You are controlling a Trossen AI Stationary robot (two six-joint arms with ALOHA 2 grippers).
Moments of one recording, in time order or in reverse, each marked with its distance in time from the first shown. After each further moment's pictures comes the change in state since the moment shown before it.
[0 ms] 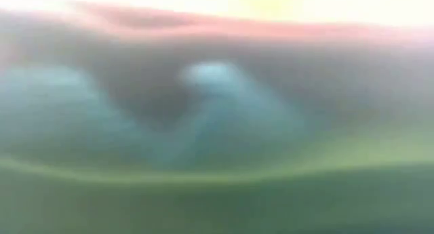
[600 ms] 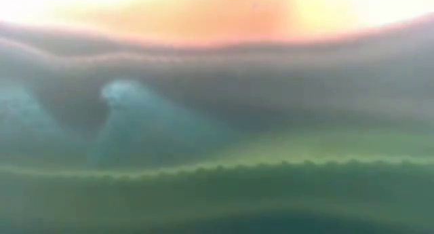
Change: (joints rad) left arm 0.004 -0.001 0.000 0.202 0.027 0.091; right arm 0.000 0.000 0.000 -0.016 -0.031 0.005
